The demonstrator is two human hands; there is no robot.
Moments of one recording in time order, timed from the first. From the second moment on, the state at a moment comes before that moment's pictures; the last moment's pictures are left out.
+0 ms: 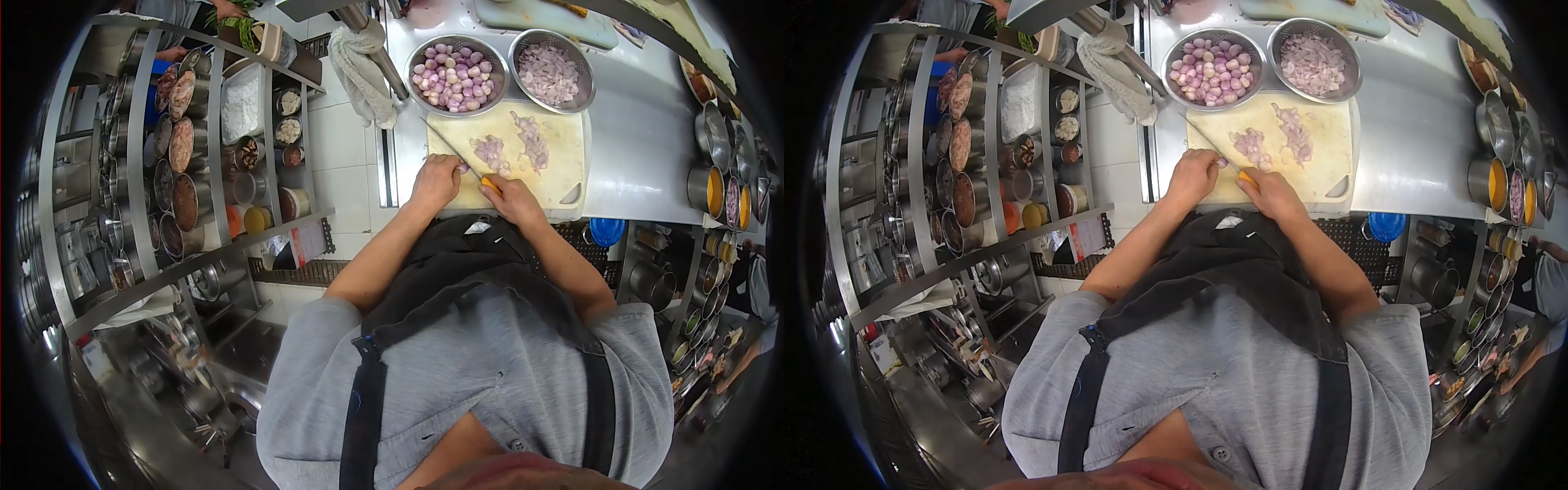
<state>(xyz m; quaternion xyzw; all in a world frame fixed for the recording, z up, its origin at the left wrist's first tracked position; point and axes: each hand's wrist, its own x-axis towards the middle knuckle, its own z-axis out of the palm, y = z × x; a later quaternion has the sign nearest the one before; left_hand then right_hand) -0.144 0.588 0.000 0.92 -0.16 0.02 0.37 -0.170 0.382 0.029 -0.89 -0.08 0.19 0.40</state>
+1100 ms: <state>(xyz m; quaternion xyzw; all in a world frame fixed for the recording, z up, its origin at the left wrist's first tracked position) -0.145 0.590 -0.004 0.92 -0.16 0.02 0.36 -0.160 0.399 0.034 -0.89 -0.08 0.21 0.39</state>
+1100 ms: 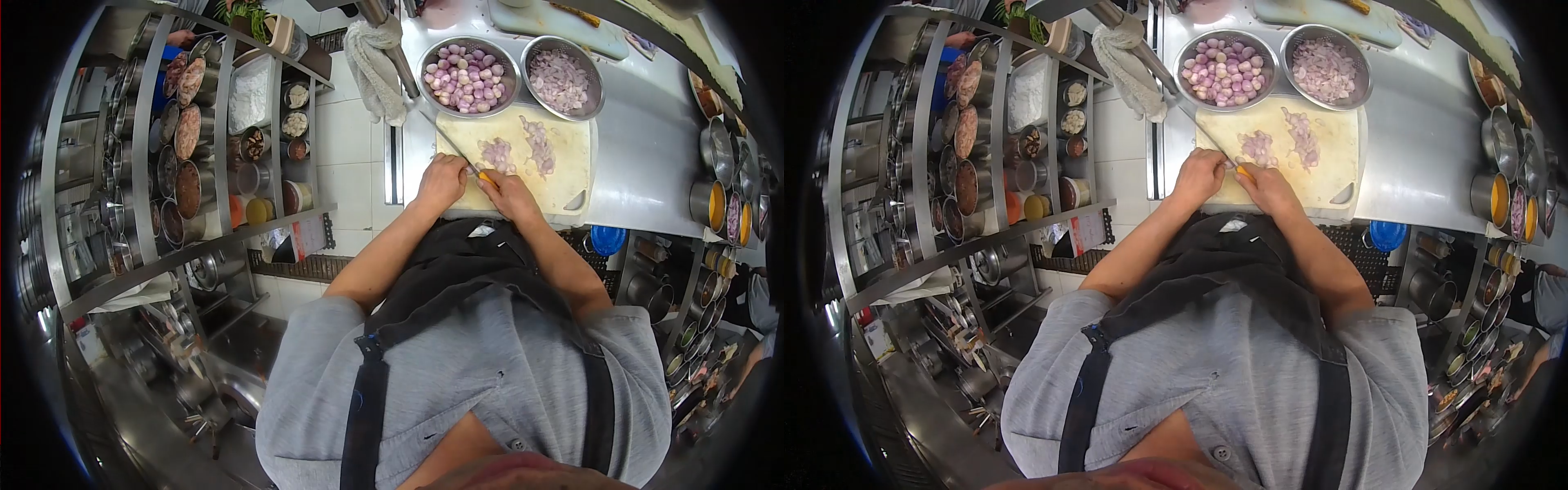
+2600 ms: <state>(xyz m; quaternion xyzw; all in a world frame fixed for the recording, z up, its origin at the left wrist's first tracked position) -0.146 0.587 -0.022 0.92 -0.12 0.04 0.38 -0.183 0.377 0.027 -0.89 -0.06 0.20 0.40</state>
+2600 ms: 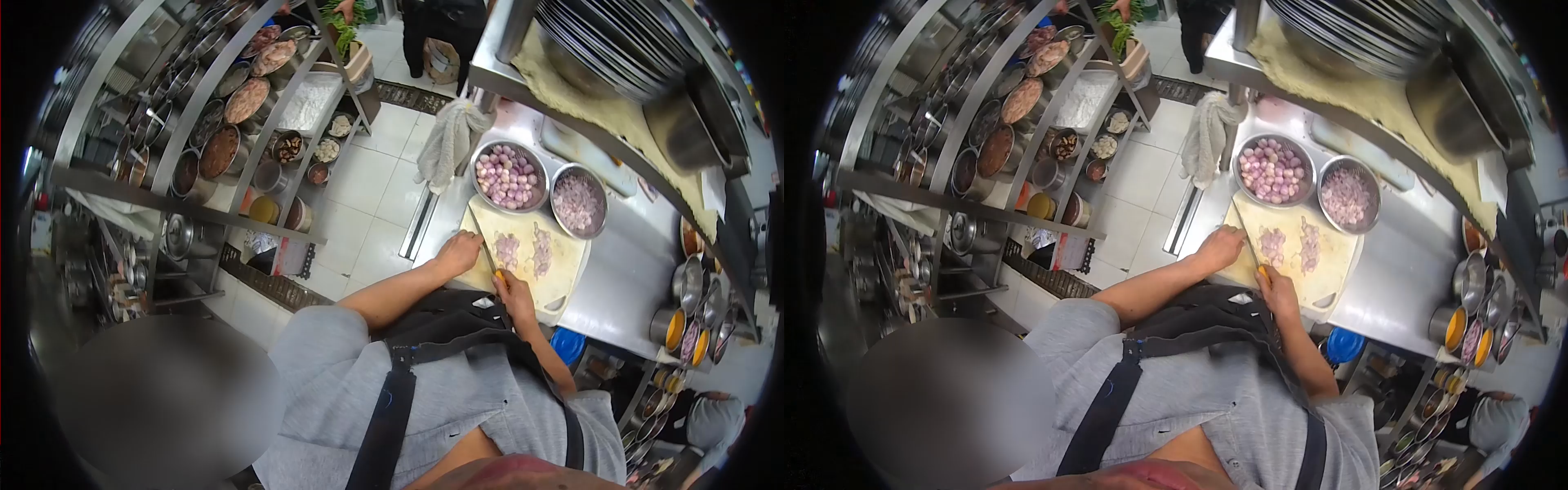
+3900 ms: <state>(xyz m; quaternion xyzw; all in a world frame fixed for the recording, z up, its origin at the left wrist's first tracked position) -0.145 0.588 -0.011 0.90 -0.12 0.09 0.40 -0.139 0.392 0.039 -0.88 -0.13 0.24 0.38</state>
